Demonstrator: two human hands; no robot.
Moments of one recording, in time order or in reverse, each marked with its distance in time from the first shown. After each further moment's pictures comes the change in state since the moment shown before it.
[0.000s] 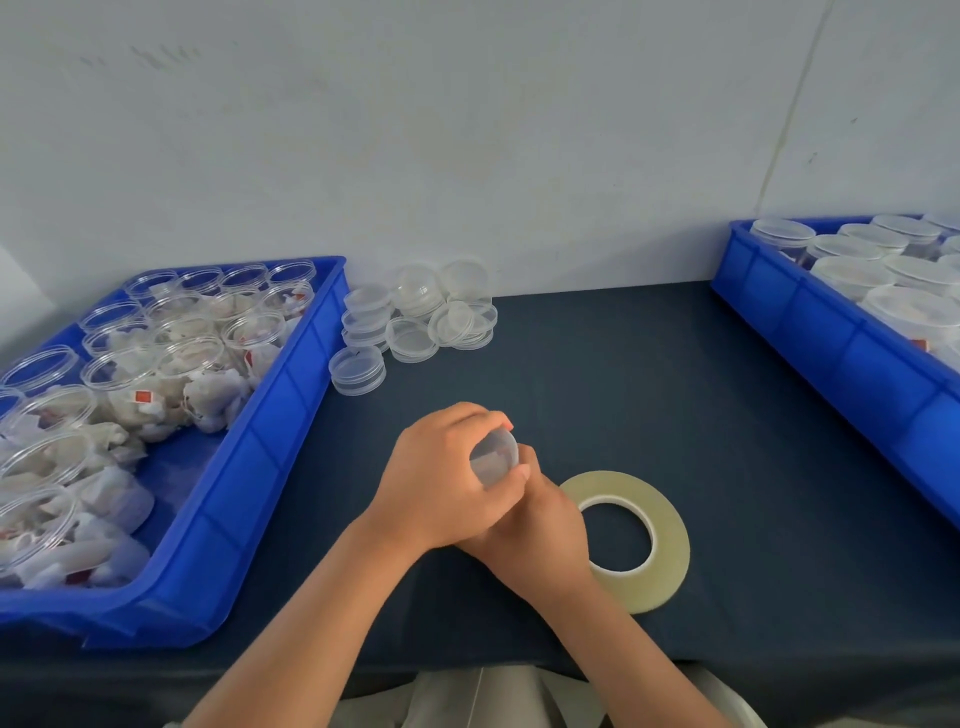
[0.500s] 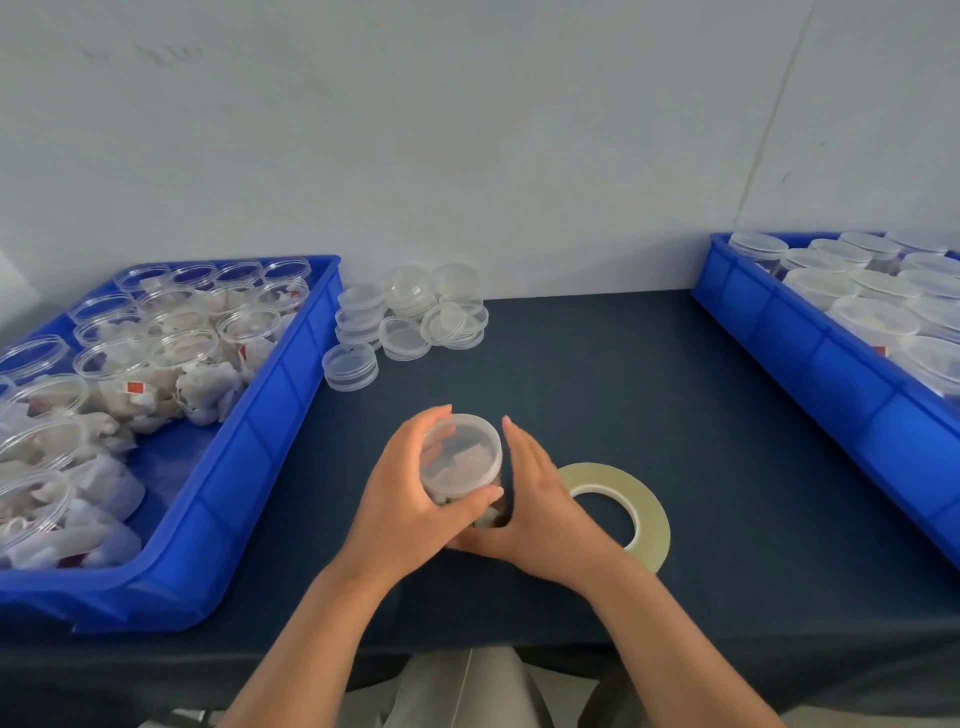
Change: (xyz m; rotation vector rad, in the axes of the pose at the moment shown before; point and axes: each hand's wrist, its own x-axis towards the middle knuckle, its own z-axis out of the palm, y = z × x) left_hand -0.047 -0.027 0.010 -0.426 0.076 -0.173; right_hand 0.003 0.010 -0.040 0.169 -0.412 0.025
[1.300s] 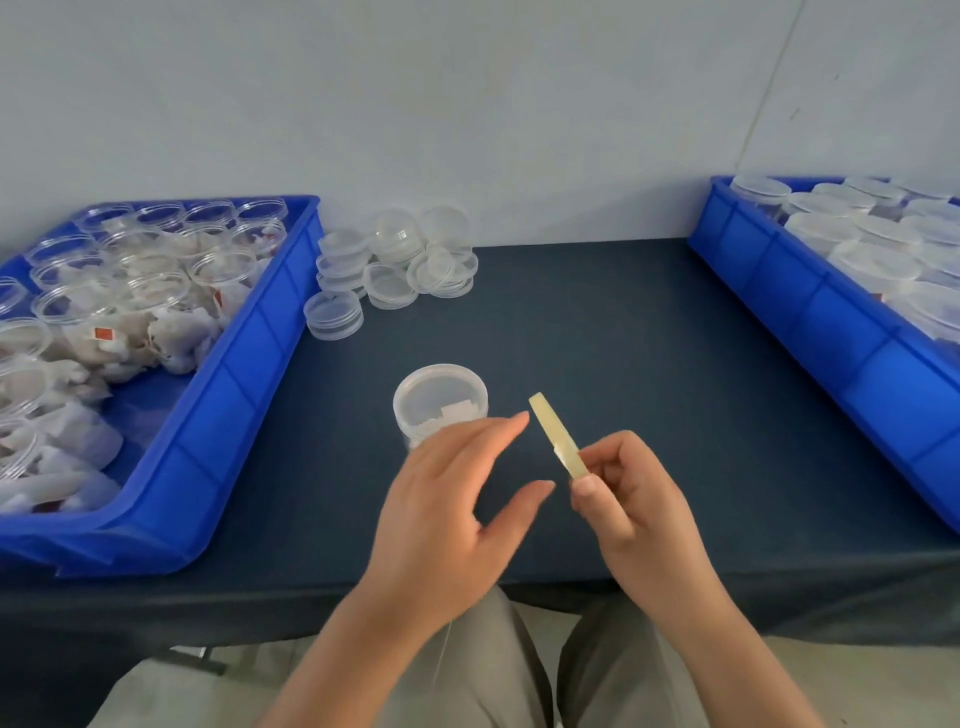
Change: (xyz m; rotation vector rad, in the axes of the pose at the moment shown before) left_hand -0.057 0.063 0.026 0.168 0.071 0.264; right_hand -0.099 -0.006 -0.035 0.251 0.388 0.084
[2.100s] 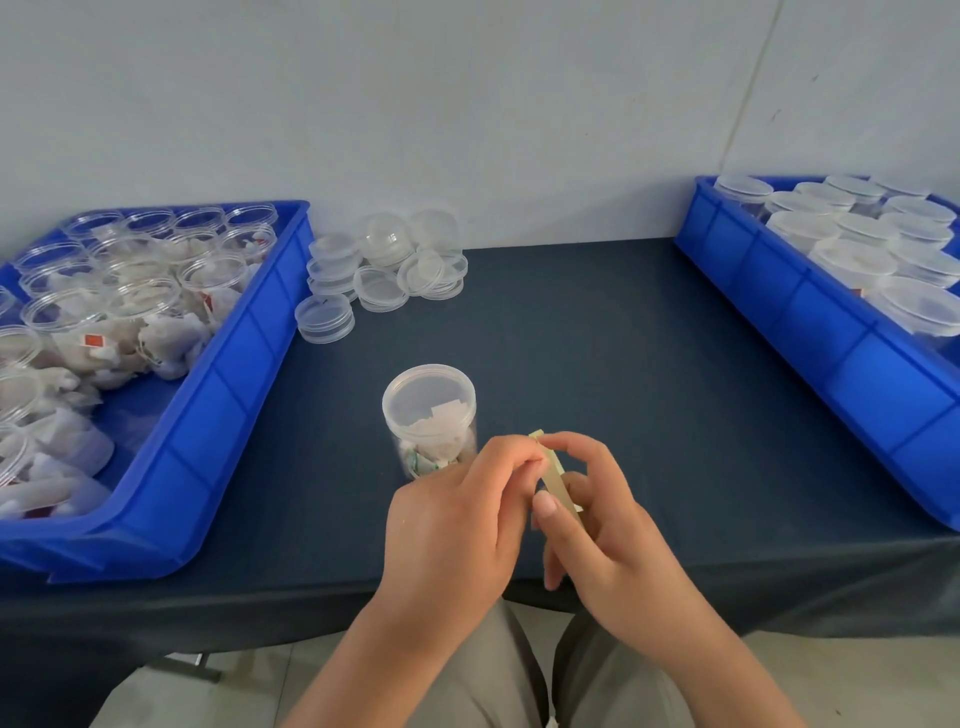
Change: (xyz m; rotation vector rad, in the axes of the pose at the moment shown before) left_hand 0.002 0.032 0.001 0.130 0.047 0.050; right_hand -0.022 -0.016 -0.001 0.090 -0.258 -0.031
